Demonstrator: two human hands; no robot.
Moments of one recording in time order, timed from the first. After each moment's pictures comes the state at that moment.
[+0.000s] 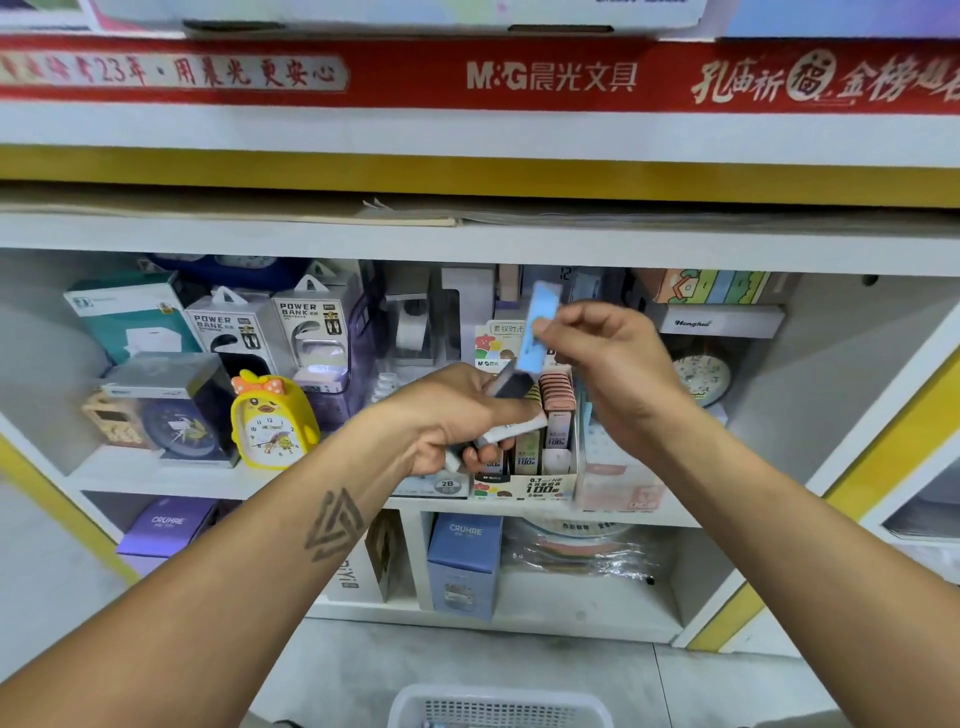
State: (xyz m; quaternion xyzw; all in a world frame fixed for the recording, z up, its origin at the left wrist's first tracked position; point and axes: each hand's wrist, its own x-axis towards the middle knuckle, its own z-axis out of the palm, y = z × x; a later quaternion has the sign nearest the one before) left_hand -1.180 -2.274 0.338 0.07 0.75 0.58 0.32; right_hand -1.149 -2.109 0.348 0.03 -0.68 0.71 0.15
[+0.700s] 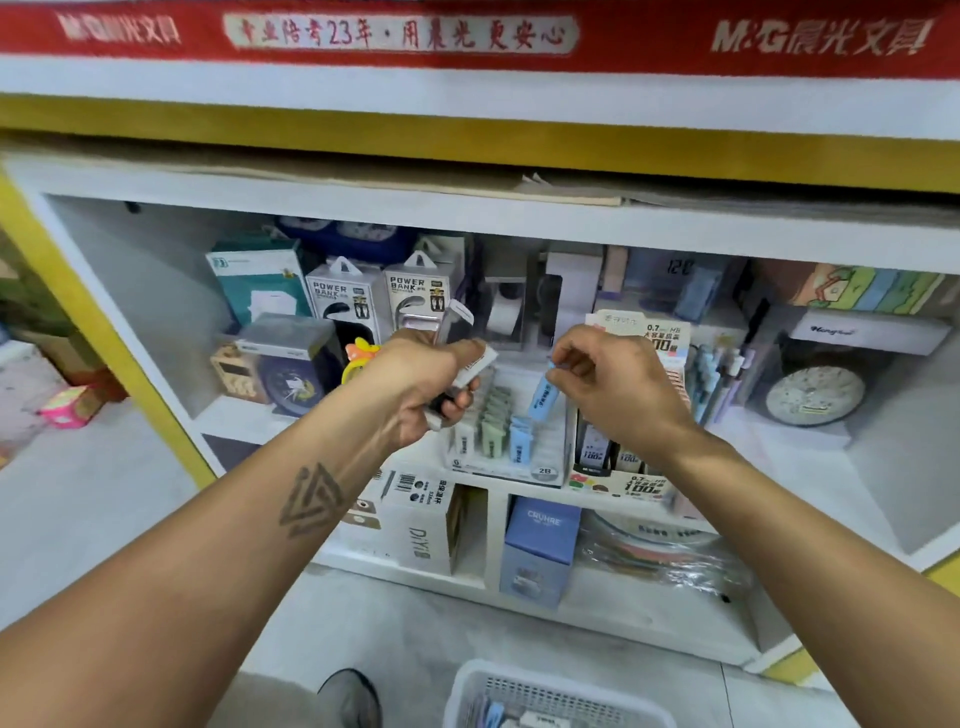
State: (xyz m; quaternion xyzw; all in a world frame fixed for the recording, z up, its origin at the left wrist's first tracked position) left_hand -1.200 -2.381 0.338 -0.09 0.68 0.71 0.15; right_hand -1.185 -2.172 0.307 0.14 -0.92 0.32 0.20
